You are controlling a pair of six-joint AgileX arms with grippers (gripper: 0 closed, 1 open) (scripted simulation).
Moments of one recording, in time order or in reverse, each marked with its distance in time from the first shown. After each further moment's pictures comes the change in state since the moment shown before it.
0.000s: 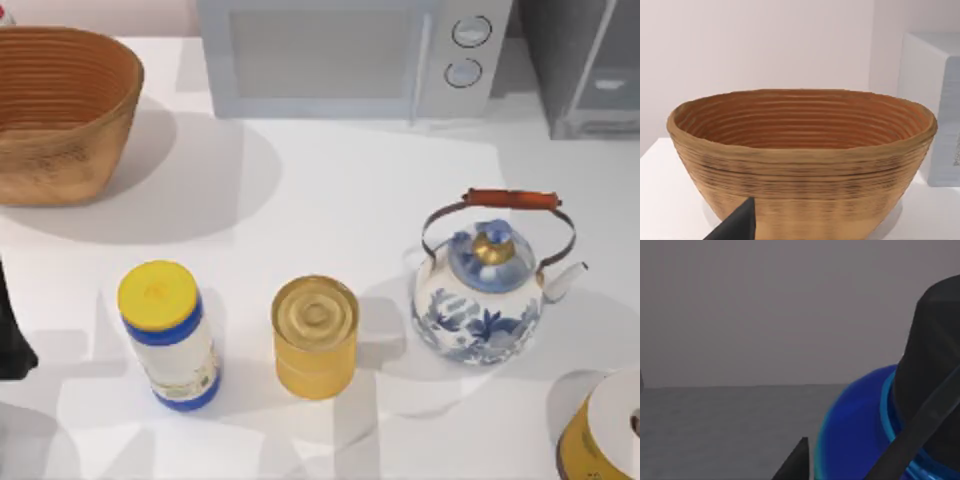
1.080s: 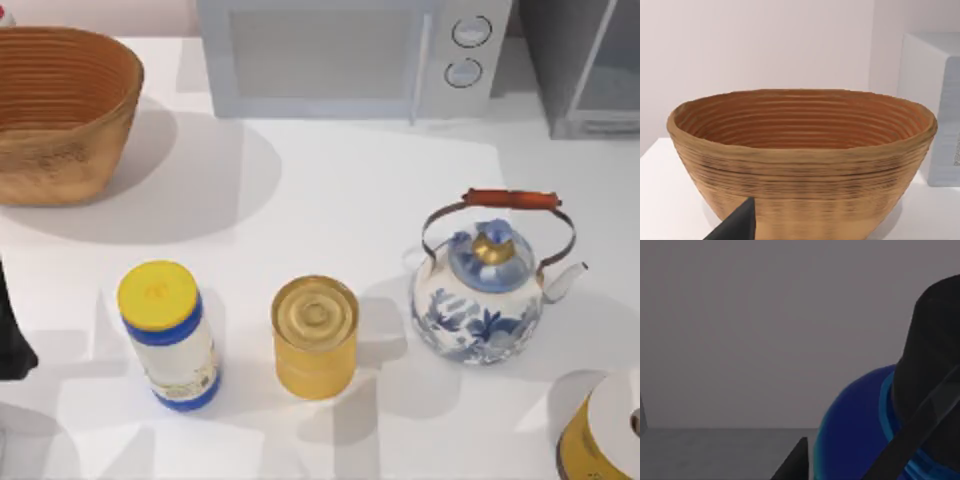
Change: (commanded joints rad) left arm 0.000 0.000 0.000 0.000 0.000 0.000; right arm 0.054 0.162 0.328 -0.157 0.013 -0.003
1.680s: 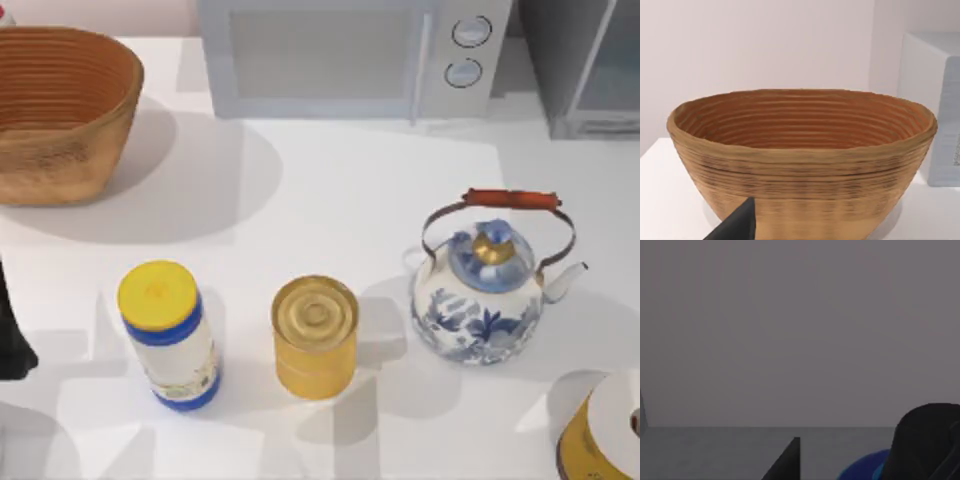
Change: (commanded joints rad) left arm 0.000 0.000 0.000 0.000 0.000 0.000; right arm 0.000 0.000 0.000 0.000 0.000 0.000
